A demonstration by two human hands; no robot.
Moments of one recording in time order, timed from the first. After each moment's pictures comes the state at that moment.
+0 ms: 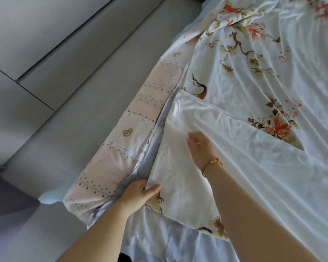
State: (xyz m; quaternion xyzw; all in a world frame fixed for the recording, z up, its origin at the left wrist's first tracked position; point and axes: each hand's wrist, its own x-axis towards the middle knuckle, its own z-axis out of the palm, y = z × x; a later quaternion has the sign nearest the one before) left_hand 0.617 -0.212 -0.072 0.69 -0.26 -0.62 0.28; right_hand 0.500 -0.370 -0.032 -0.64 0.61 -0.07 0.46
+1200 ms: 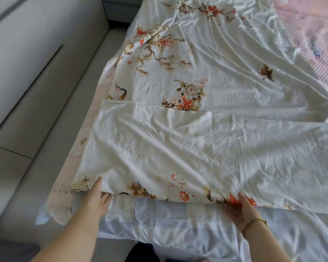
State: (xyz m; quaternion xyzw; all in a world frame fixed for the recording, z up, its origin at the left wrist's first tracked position) left_hand 0.557 -0.178 0.004 0.67 0.14 -0.52 0.50; right_hand 0.222 -0.185 0.003 0.06 0.72 -0.40 0.57
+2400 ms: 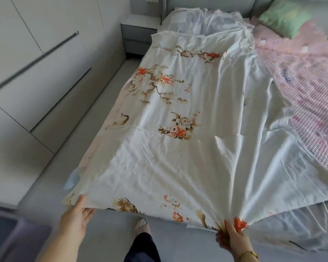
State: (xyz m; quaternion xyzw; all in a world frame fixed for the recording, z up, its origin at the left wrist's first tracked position) left_hand 0.551 0.042 0.081 0.67 0.02 -0.45 0.59; right_hand 0.201 0.020 0.061 -0.14 0.75 -0.35 0.55
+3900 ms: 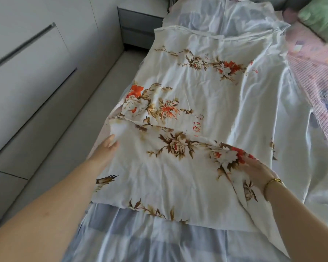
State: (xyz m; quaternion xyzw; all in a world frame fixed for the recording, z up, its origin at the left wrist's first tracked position) left_hand 0.609 -0.414 0.089 0.77 -0.34 -0.45 0.31; right_hand 0.234 -0.461 0.123 -0.56 0.70 -0.11 0.42
